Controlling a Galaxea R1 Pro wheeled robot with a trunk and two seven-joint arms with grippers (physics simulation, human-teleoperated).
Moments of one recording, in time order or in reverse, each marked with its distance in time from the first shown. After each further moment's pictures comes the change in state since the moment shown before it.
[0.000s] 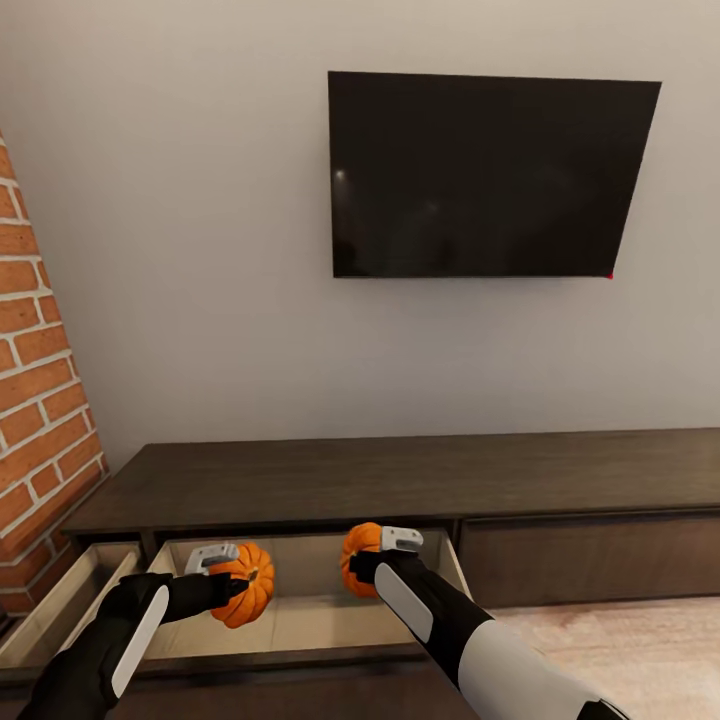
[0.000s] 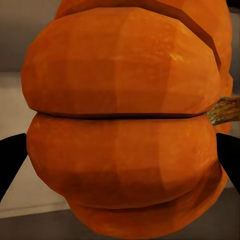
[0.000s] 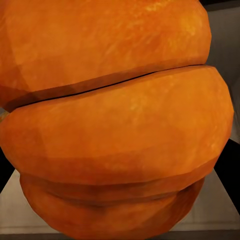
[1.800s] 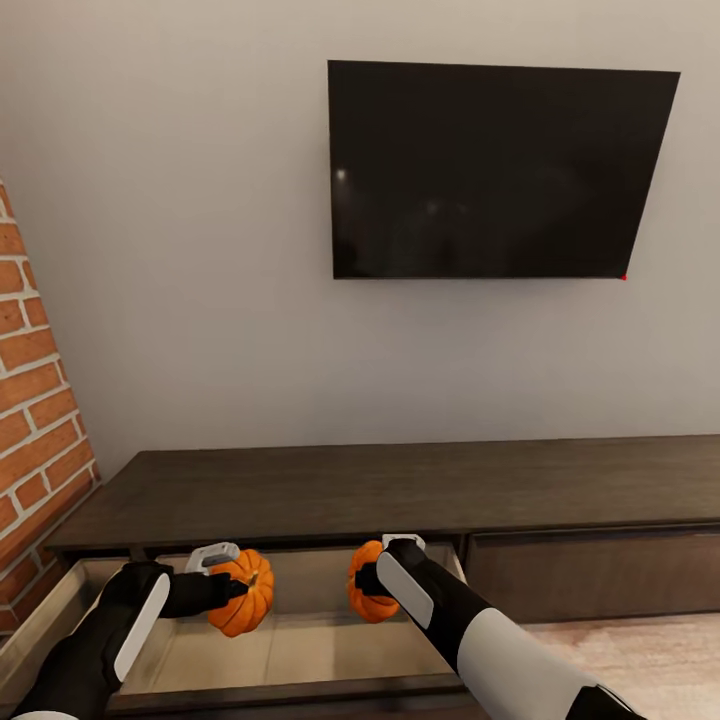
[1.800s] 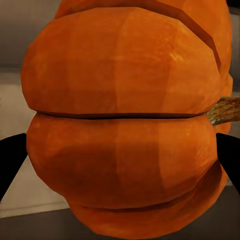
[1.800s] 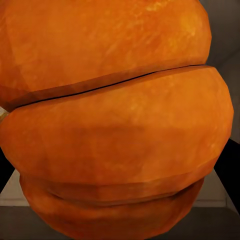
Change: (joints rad) left arm -0.033 0.004 0.002 0.009 0.007 0.131 0.003; right arm -0.032 0.000 -0.008 0.018 -0.026 0.231 -0.063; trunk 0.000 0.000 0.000
